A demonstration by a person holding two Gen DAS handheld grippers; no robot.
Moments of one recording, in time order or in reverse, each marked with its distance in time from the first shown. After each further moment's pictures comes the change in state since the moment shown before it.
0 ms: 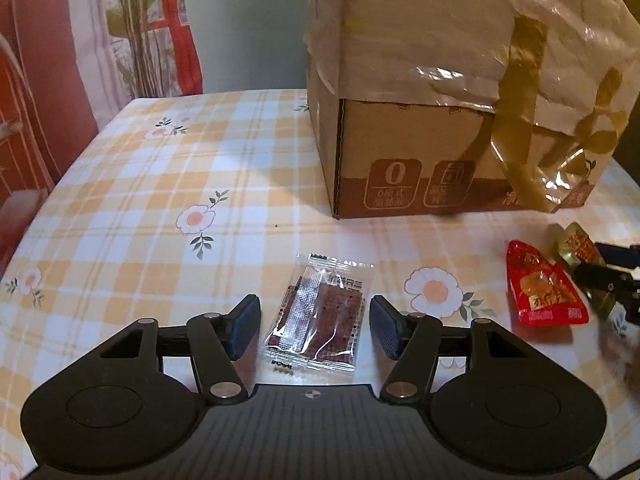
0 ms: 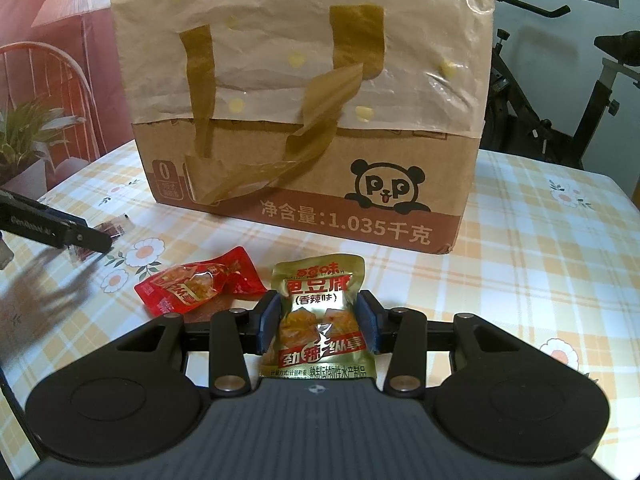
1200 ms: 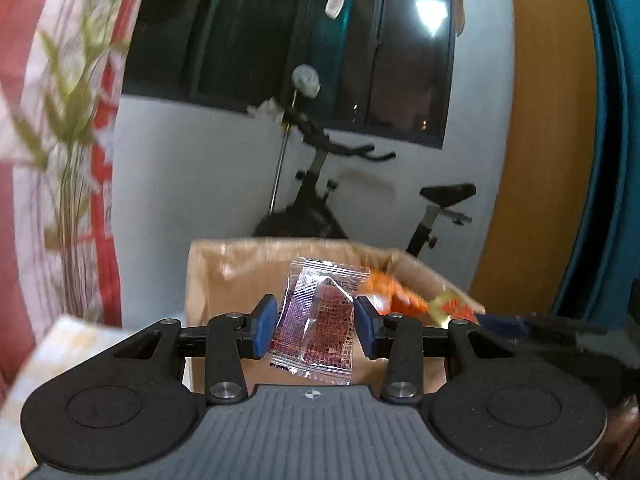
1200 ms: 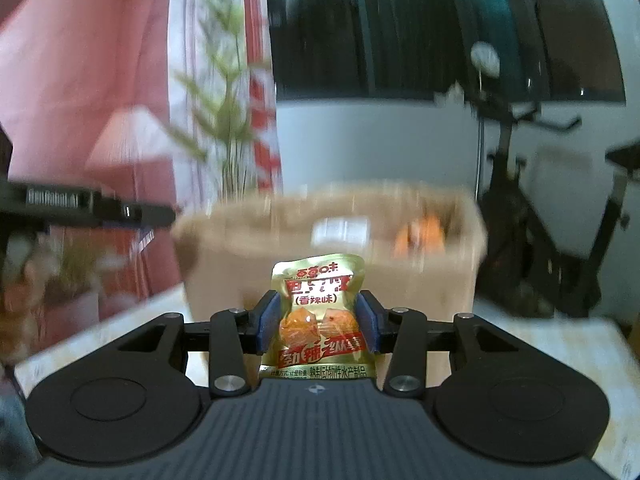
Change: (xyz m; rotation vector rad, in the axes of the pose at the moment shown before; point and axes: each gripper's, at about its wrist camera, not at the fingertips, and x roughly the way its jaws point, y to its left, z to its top) left arm -0.132 -0.061 0.120 0.017 -0.576 -0.255; right arm -0.099 -0.008 0.121 -0.022 -0.422 0.101
